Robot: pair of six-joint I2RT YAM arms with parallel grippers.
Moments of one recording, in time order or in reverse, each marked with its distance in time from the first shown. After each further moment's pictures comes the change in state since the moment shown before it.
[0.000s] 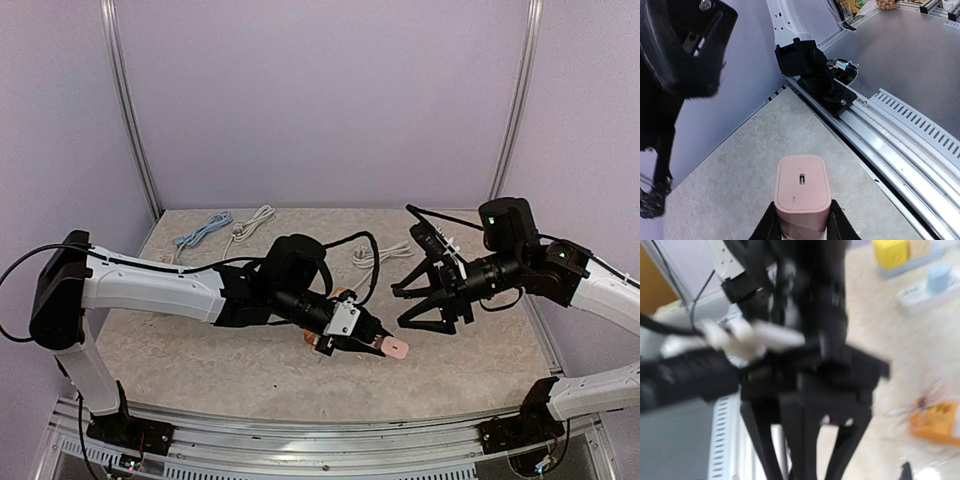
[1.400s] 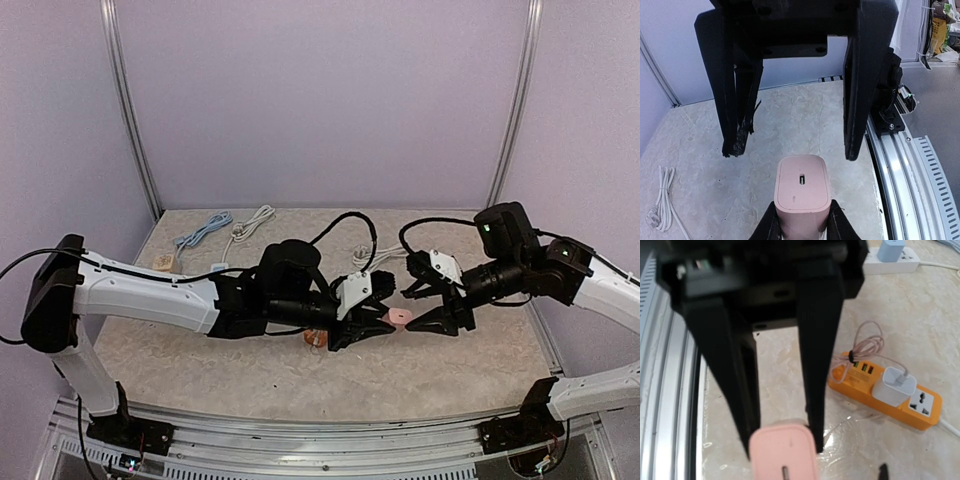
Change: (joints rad) left arm -0.052 -0.031 -0.058 0.142 -0.378 -0.575; right arm 0.020 -0.014 0.042 -0.198 0.278 -0.451
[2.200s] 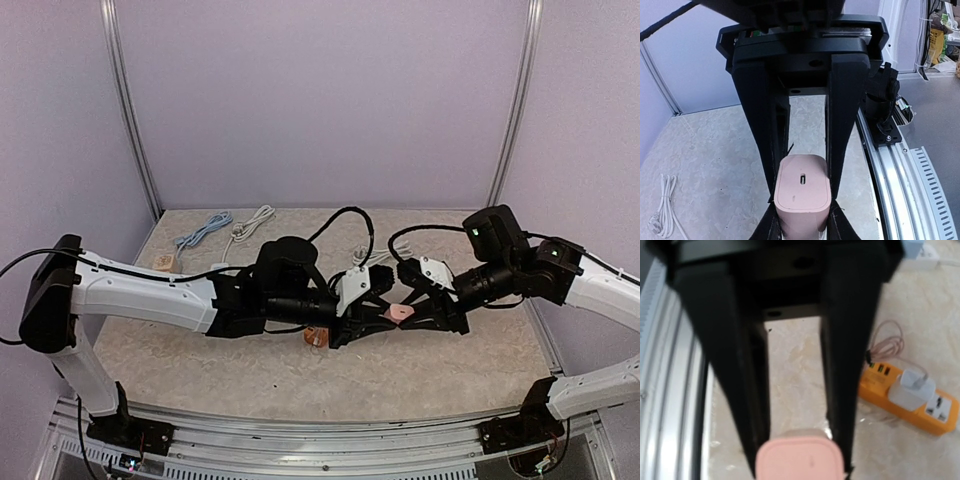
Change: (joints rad) left arm 0.000 -0.017 0.000 0.039 0.017 -0.006; right arm 0.035 0.048 -0.001 0.014 -0.008 -0.002
